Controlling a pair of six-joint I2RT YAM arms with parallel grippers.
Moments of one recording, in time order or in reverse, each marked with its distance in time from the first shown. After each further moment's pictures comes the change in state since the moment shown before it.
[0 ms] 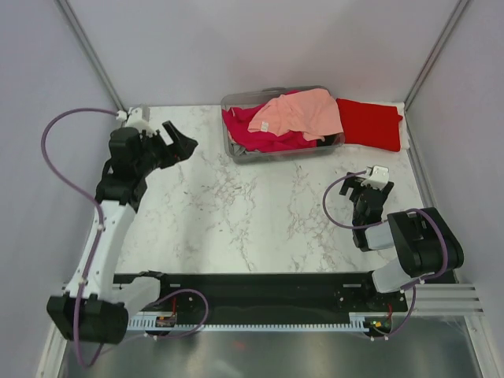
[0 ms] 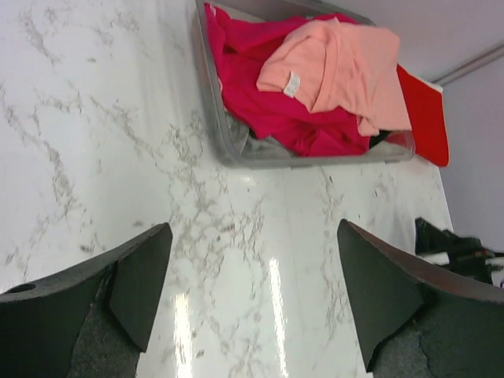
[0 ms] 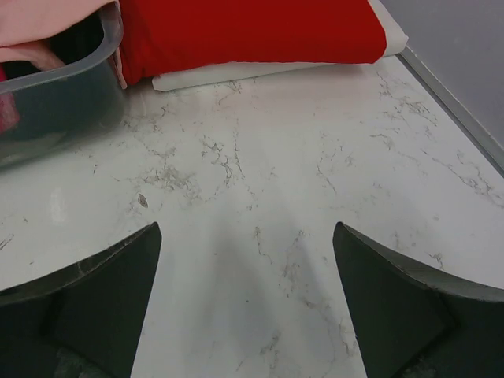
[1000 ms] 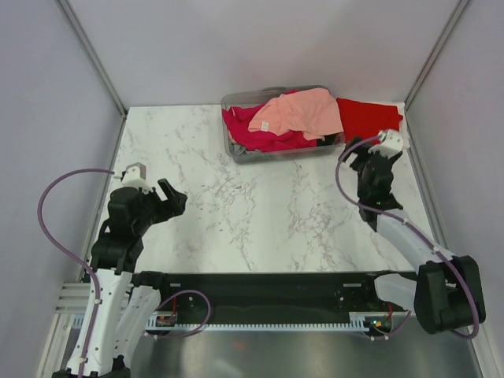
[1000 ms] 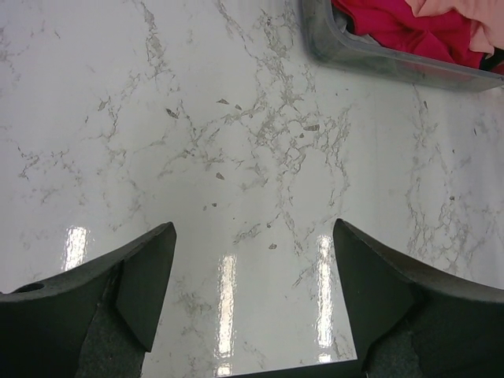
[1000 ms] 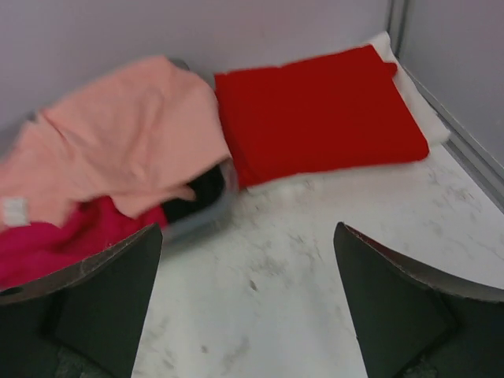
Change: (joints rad) left arm -0.023 -0.599 -0.415 -0.305 -0.180 0.072; right arm 0.057 -0.354 0.292 -0.618 0.003 0.138
